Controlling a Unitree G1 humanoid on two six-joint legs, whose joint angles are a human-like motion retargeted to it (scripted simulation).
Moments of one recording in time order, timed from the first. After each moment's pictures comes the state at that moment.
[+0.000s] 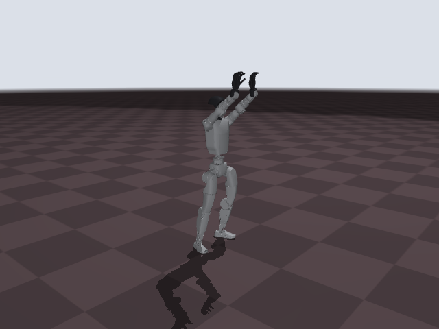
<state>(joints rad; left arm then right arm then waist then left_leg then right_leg) -2.23 0.37 -1.33 1.52 0.23 0.01 0.83 -2.19 -0.57 1.31 1.44 -0.26 0.04 -0.78 0.08 -0.04 -0.08 0.07 0.13 0.43 0.17 -0.29 -0.10 0.10 -0.18 -0.31 0.02 -0.26 0.14</state>
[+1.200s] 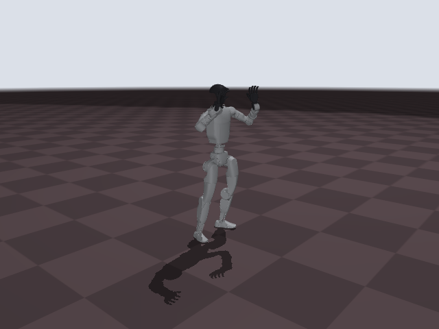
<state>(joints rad) -0.68 0.88 -0.06 -0.30 0.57 -0.05 0.93 -0.56 -1.10 -0.09 -0.38 -0.69 -0.08 -0.71 0.04 -0.01 -0.01 0.13 0.13 0.43 0.15 -0.31 -0.07 0.13 -0.17 -0.28 0.04 -0.29 0.10</state>
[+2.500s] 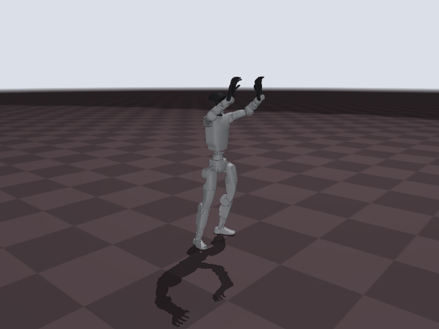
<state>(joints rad) -1.79 0.91 -0.91 0.68 0.46 0.01 0.88 -1.78 -1.04 0.90 0.52 -0.40 -0.02 -0.77 0.06 -0.01 -0.01 0.09 0.13 0.42 0.18 -0.30 -0.10 0.12 -0.18 -0.31 0.03 -0.27 0.10</state>
